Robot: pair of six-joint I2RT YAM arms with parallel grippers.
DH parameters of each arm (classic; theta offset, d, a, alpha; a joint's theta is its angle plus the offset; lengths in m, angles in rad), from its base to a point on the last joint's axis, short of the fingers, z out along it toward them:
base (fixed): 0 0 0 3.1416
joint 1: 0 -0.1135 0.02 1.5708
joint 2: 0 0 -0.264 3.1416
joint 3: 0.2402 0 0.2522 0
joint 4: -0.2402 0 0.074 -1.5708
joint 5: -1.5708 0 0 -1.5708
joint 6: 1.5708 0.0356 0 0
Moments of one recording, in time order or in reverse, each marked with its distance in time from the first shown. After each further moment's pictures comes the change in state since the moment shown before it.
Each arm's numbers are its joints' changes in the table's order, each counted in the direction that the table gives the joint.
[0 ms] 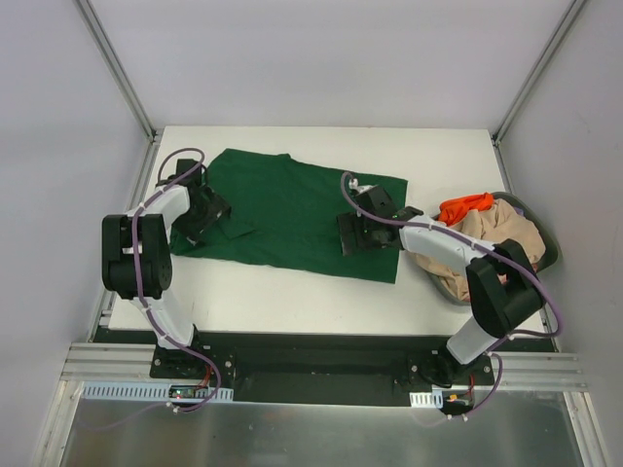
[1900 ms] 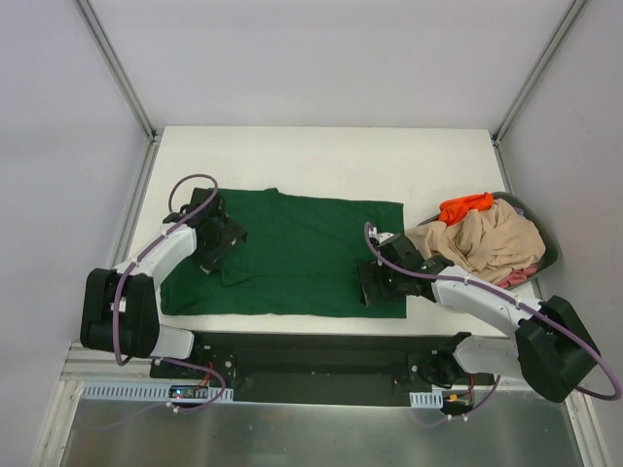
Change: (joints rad) left arm 0.185 -0.412 -0.362 -0.006 0.012 -0.167; right arm -0.105 -0.420 -0.459 -0.041 0.081 0.031
